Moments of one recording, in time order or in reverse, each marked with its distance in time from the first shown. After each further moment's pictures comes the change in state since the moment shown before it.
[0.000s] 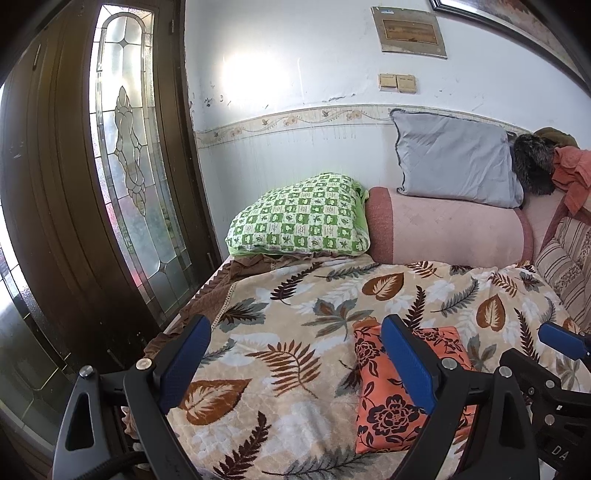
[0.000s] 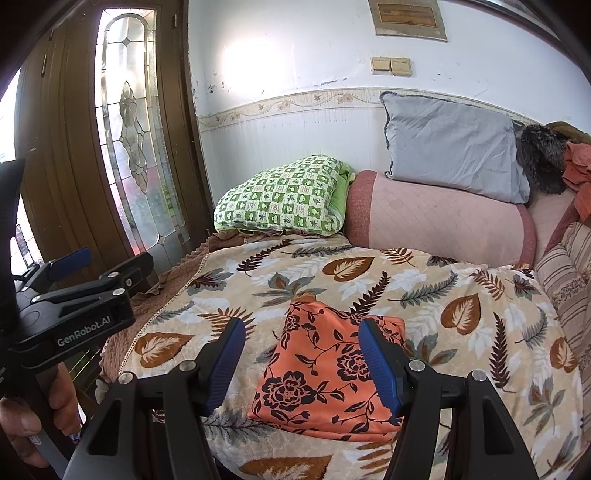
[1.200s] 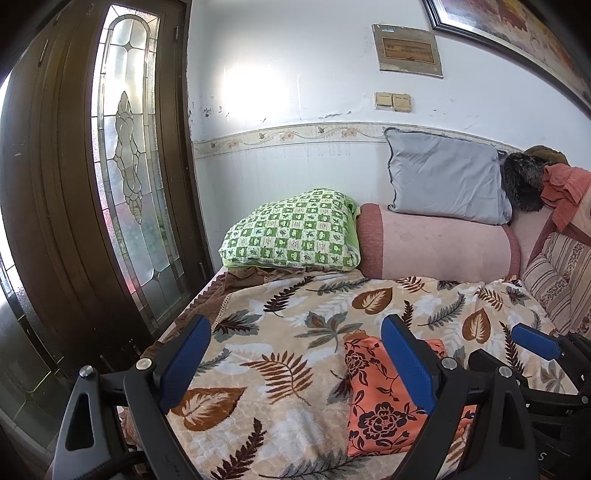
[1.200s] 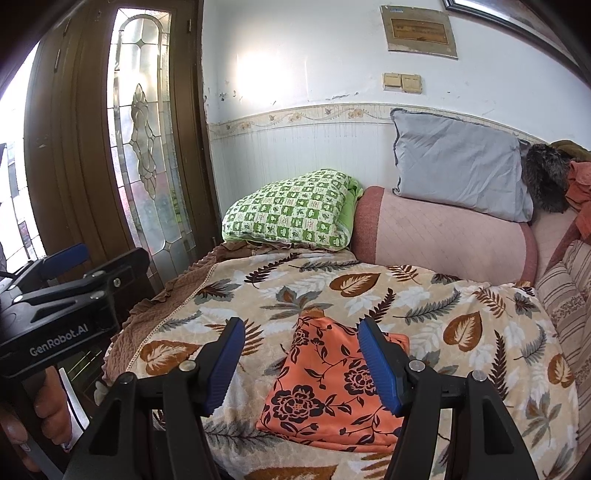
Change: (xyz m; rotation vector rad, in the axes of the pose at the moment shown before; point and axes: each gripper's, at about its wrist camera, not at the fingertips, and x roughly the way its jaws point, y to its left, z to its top) left arm -0.024 0.013 0.008 -0.025 -0.045 -0.048; right arm -0.010 0.018 0.009 -0.038 -0.042 0.006
